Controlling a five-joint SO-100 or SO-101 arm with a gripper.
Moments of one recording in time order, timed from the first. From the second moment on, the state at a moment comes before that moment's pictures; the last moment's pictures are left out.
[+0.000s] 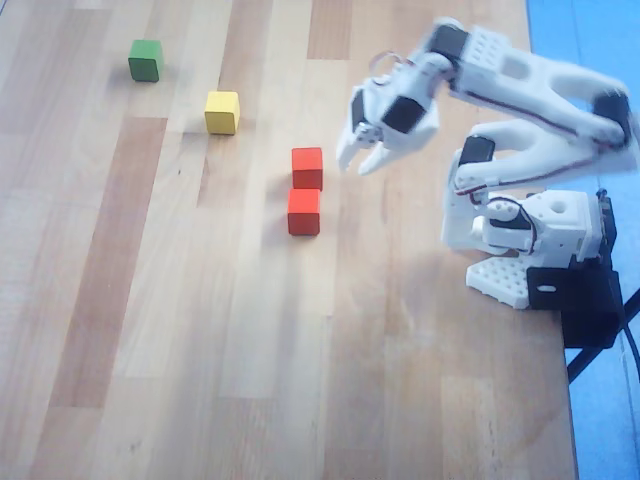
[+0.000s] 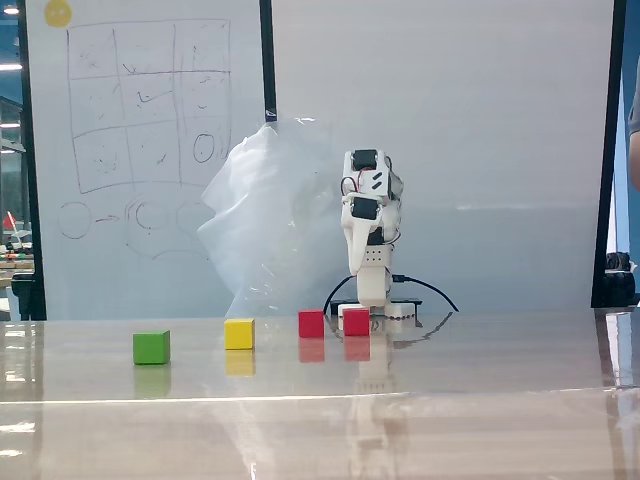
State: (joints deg) arm 11.3 151.0 142.3 77.4 -23.4
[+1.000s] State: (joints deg) arm 11.3 102.1 117.5 73.8 -17.3
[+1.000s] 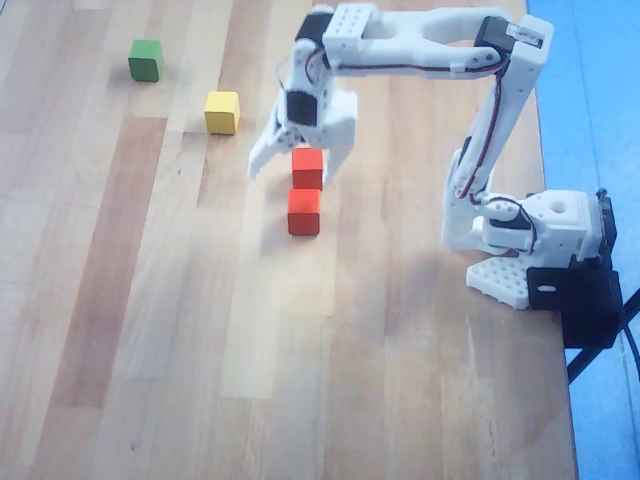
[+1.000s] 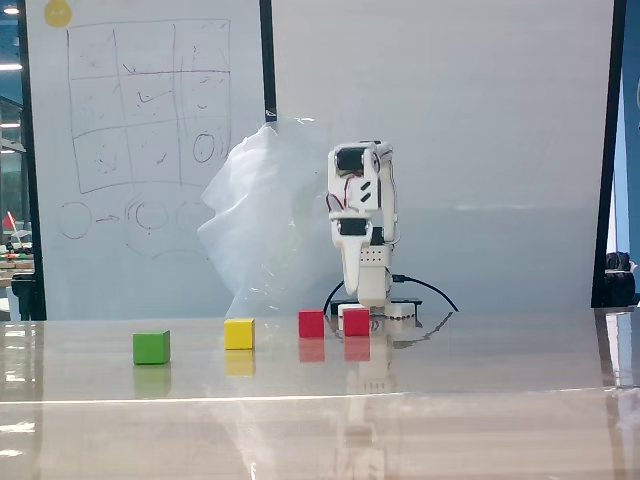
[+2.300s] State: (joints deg) arm 11.3 97.7 124.4 67.1 -16.9
